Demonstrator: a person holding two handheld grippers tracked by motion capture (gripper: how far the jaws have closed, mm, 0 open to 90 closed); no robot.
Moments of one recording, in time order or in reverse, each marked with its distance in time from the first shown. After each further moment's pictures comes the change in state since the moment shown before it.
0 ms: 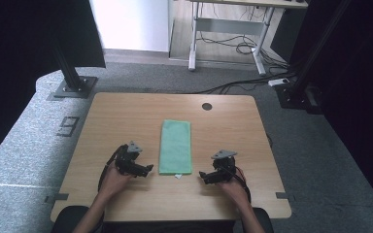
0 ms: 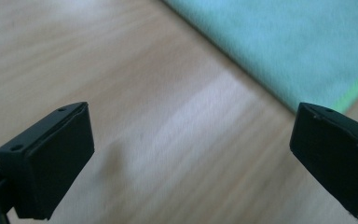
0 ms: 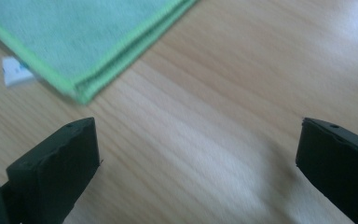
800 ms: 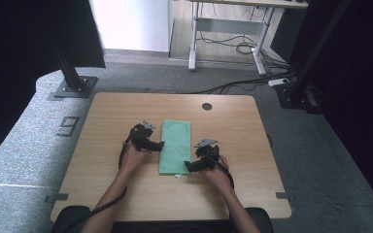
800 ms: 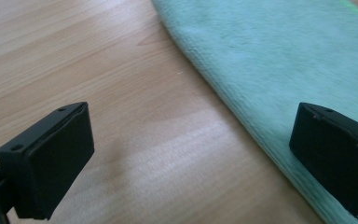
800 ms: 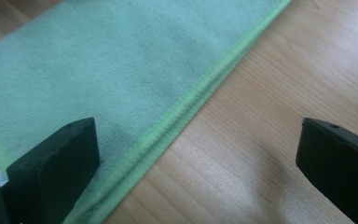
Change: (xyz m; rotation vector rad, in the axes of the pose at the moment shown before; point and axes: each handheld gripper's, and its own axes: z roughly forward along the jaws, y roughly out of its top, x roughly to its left) left arm 0.032 0.063 0.068 -0.018 0.113 -0.092; right arm 0.015 0.049 0.046 0.012 -0.003 -0.035
